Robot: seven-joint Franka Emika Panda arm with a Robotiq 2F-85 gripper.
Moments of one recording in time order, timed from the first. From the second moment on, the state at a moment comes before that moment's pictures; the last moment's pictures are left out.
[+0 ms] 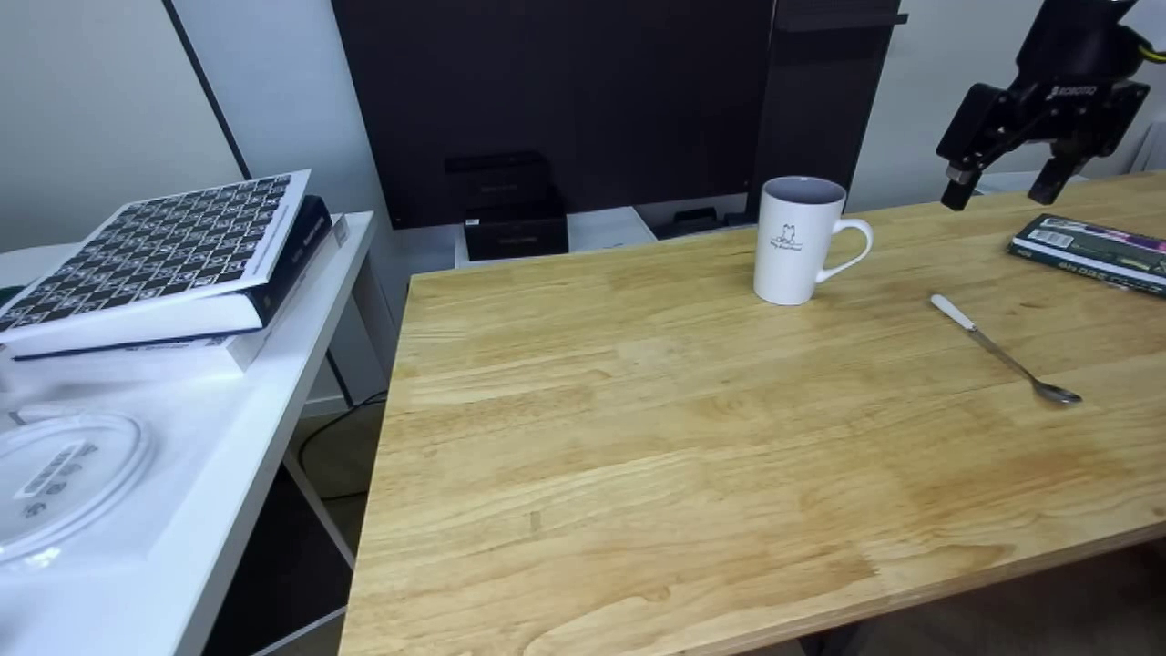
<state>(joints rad) 0.16 0.37 0.02 -2.29 0.01 2.76 0.33</state>
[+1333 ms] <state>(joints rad) 0.16 0.45 0.02 -2.28 0.06 2.94 0.30</state>
